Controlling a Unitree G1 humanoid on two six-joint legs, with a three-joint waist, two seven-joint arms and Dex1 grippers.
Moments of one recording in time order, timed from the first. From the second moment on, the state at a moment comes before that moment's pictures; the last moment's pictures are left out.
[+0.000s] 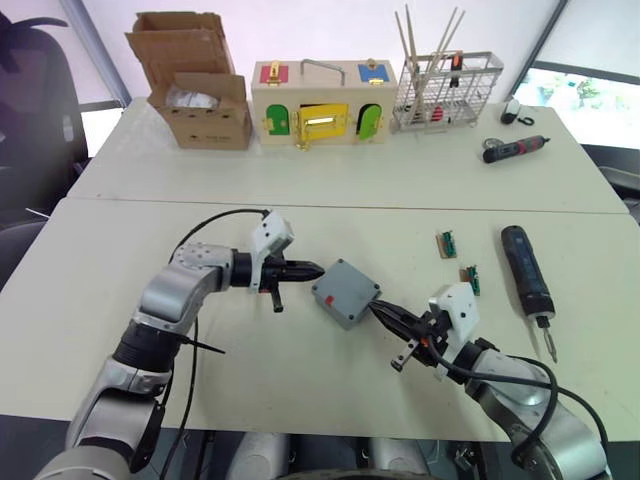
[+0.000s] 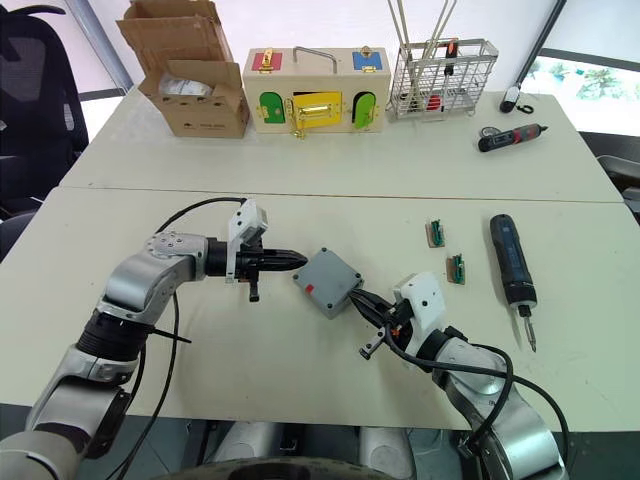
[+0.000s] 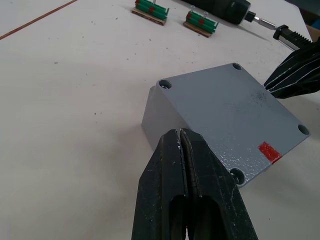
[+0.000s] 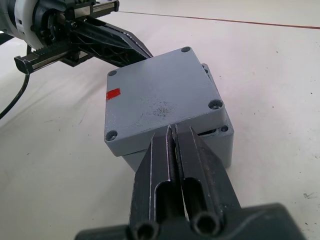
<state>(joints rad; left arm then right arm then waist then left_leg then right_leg) -0.52 0.48 -0.20 -0.01 -0.35 0.63 -1.08 0.24 -0.48 0.08 -0.71 0.33 0.52 0.49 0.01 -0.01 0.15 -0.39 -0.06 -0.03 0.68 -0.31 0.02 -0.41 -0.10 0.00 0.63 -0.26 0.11</state>
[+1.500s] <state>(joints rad) -0.54 0.40 -0.21 0.06 -0.31 0.55 -1.04 0.26 -0.47 0.06 -0.71 0.35 0.52 0.48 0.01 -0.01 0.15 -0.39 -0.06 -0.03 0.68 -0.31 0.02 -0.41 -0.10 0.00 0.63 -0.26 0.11</state>
